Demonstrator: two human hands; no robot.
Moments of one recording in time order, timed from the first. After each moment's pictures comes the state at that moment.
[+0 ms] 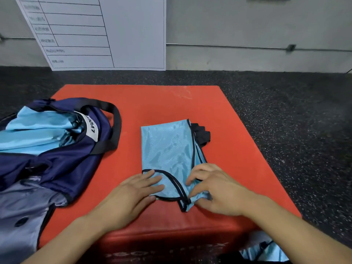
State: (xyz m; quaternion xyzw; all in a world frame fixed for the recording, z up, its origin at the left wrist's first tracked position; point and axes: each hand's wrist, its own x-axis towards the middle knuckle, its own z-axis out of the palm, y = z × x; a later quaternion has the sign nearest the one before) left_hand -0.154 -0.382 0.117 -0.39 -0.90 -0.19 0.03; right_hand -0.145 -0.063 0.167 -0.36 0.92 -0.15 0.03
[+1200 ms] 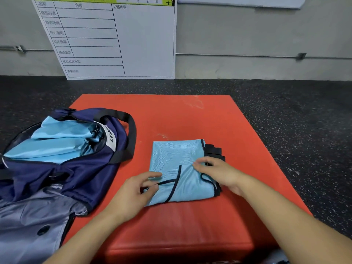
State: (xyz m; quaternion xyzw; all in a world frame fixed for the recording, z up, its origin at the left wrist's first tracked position) left_hand -0.169 -0.397 0.142 -0.13 -0.87 -0.48 -0.04; right_hand -0.209 -0.106 0.176 0.06 0.83 -0.51 0.21
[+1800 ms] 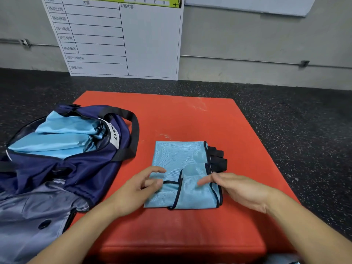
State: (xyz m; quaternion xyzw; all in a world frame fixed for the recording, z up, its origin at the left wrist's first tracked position) left_hand -0.171 -0.401 0.152 -0.15 -0.79 -0.57 -0.15; right_hand -0.168 -0.080 0.198 -0.07 0.73 -0.60 0.31
